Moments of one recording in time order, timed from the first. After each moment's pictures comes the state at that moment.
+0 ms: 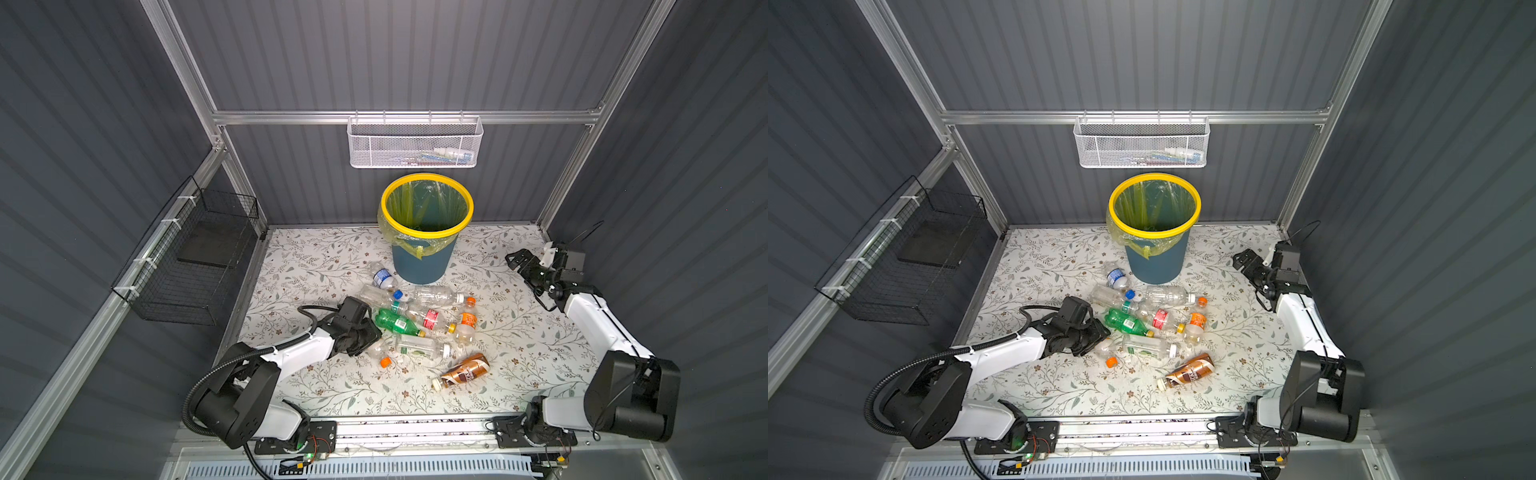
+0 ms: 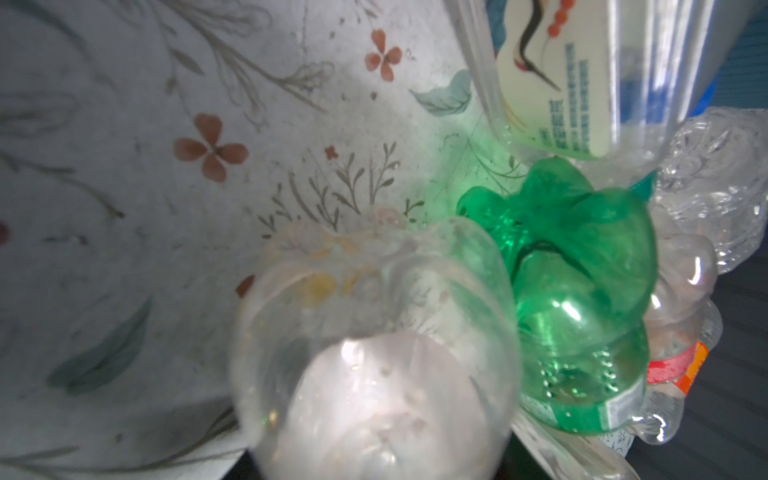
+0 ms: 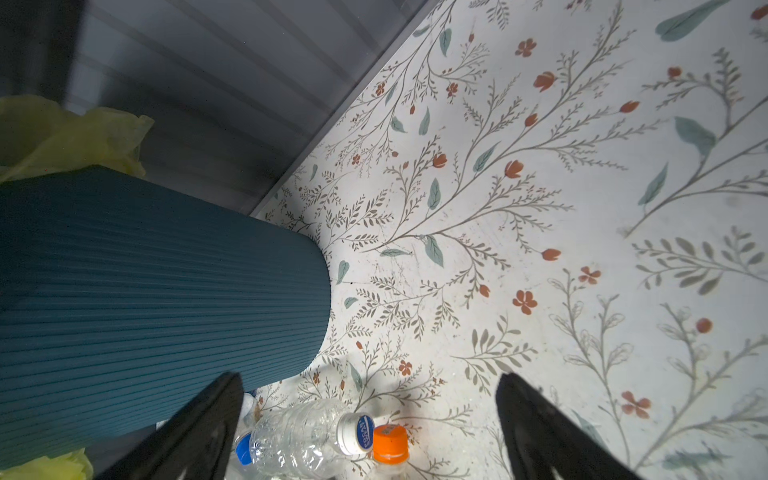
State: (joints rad) left arm -0.60 1.40 0.62 -0.22 0.15 -1.07; right arm -0.18 1.37 0.93 -0.22 -0.36 0.62
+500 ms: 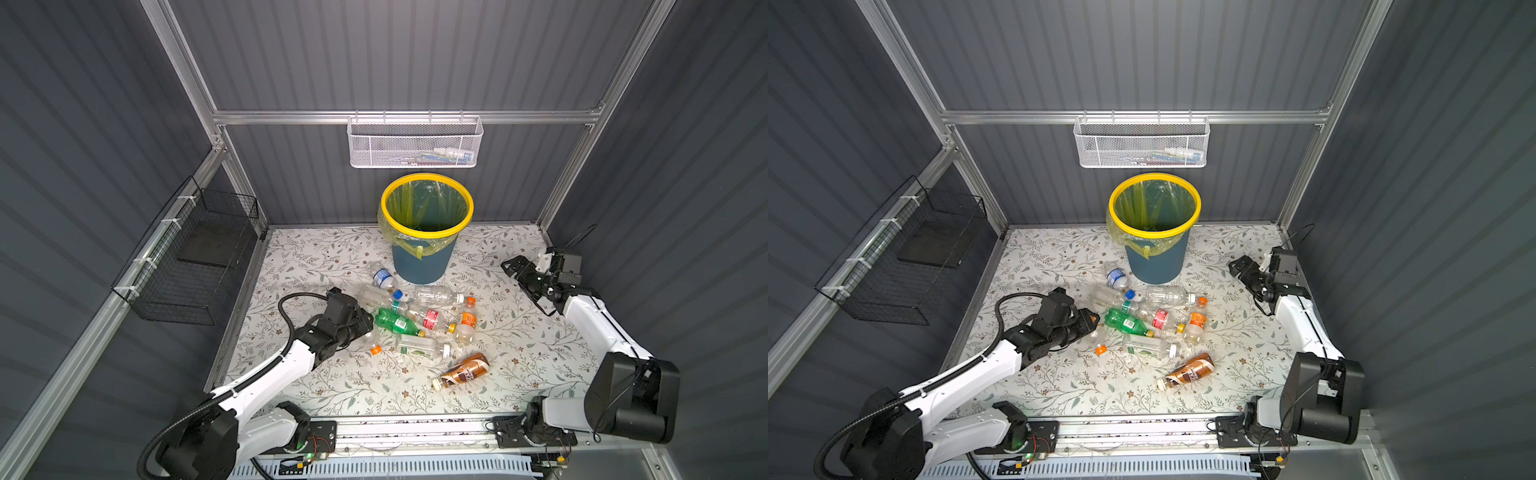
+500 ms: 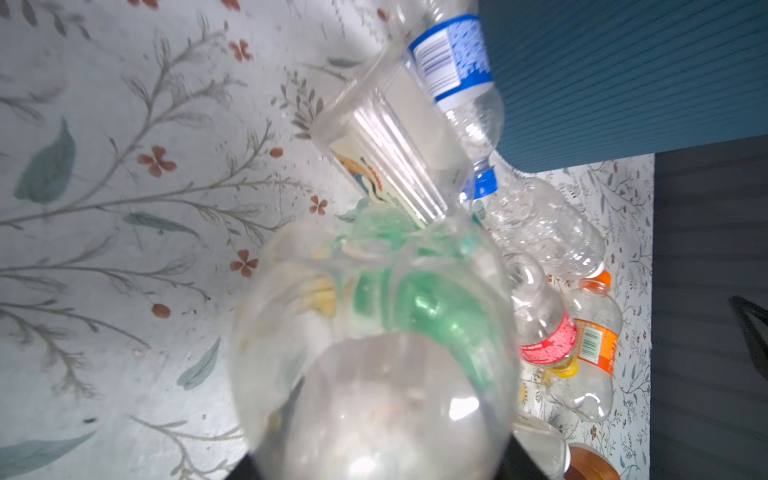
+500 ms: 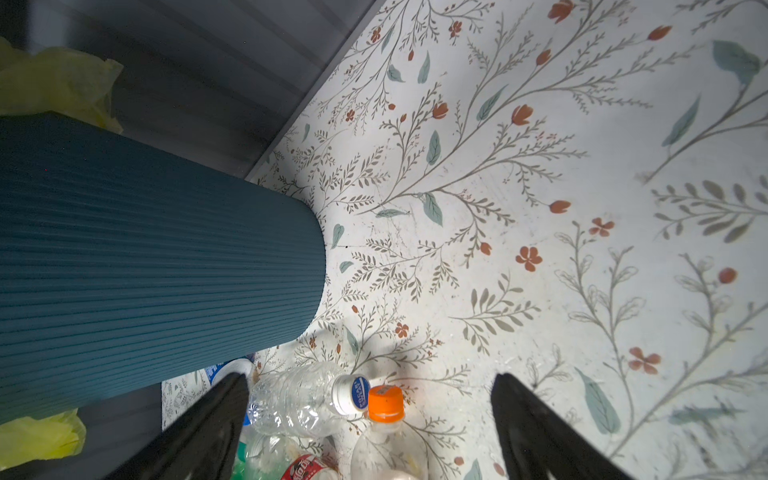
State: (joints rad) left arm -0.60 1.09 0.62 -0.29 -0.02 -0.88; right arm -0.17 1.35 0.91 -0.28 -0.39 0.61
